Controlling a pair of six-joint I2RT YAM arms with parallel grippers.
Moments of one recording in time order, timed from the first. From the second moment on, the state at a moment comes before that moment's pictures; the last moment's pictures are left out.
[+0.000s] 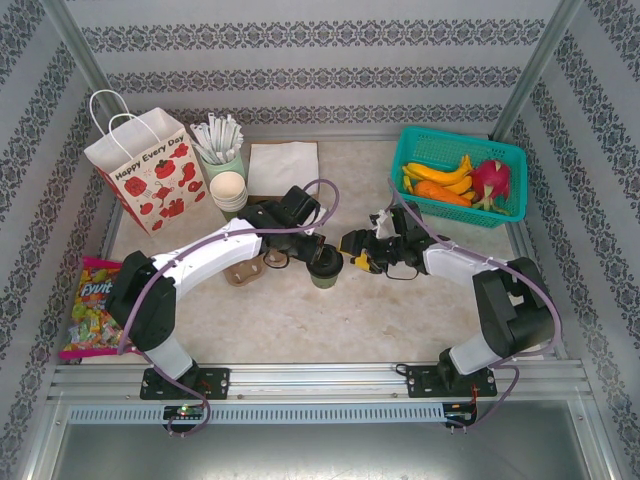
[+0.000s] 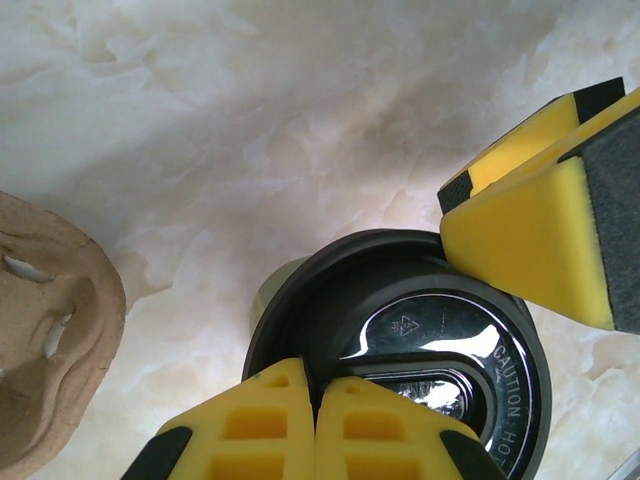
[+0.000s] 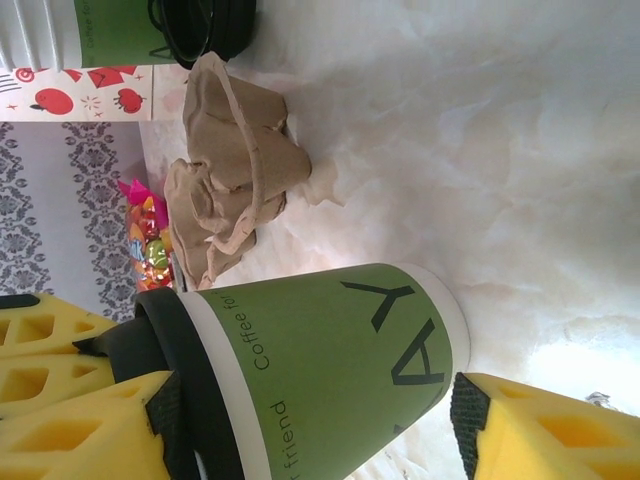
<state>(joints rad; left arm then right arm) -0.70 1.68 1.30 -0.70 0.16 -0.32 0.34 1.53 0.72 -0.06 -0.77 0.82</state>
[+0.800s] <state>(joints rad) -0.76 1.72 1.41 -0.85 0.01 -0.56 0.43 1.22 0.58 -0.13 -0.50 0.87</state>
